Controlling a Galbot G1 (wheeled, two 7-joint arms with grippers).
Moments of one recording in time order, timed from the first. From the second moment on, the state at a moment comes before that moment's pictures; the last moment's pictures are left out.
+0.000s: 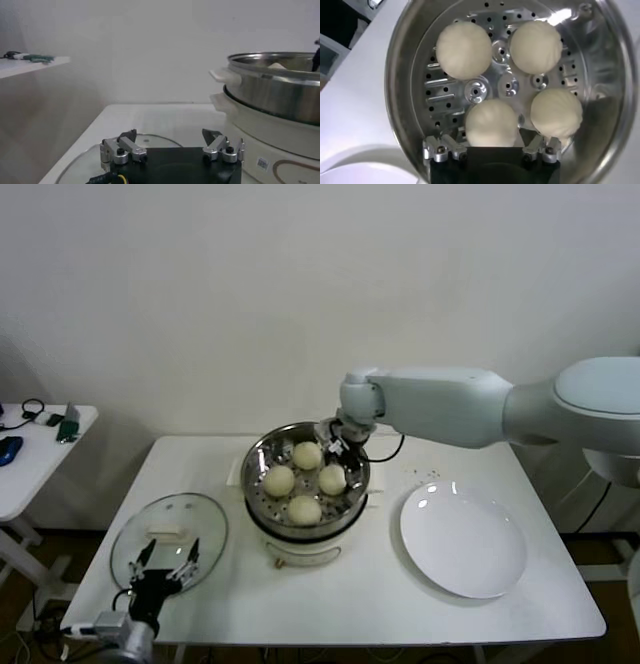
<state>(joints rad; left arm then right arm) 1.61 -1.42 -0.74 -1.96 -0.20 0.14 0.10 0.67 1.29 -1.60 1.15 0.53 -0.17 -0.98</state>
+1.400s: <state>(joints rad) 1.52 -1.30 -0.71 -1.95 -0.14 0.18 0.03 -0.40 0.49 -0.15 1.50 0.79 0.00 -0.28</state>
